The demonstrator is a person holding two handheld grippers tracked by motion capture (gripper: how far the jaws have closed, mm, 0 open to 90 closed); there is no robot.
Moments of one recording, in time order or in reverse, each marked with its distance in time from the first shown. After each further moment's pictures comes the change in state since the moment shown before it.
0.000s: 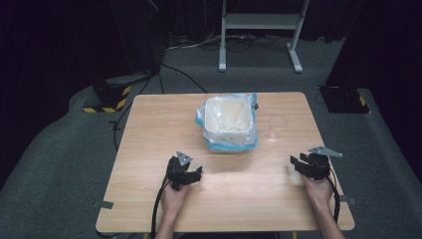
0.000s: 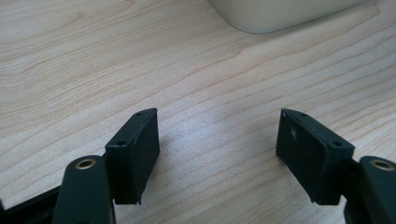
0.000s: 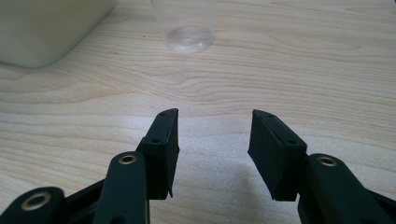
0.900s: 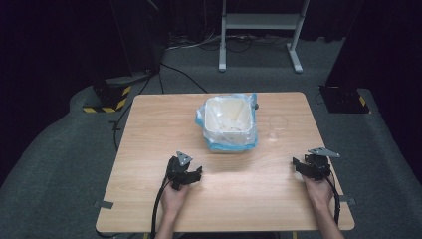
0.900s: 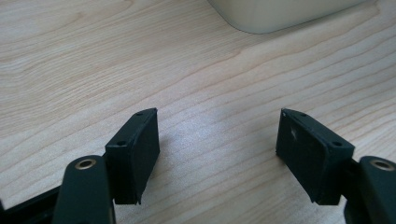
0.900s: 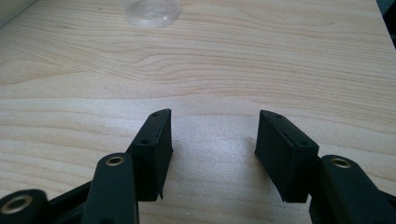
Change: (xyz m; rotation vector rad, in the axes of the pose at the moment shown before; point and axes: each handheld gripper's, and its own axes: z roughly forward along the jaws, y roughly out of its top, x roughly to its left) left arm 0.000 0.000 0.000 0.000 0.001 0.001; right arm -0.009 -0.009 0.012 0.050 -0.101 -0.009
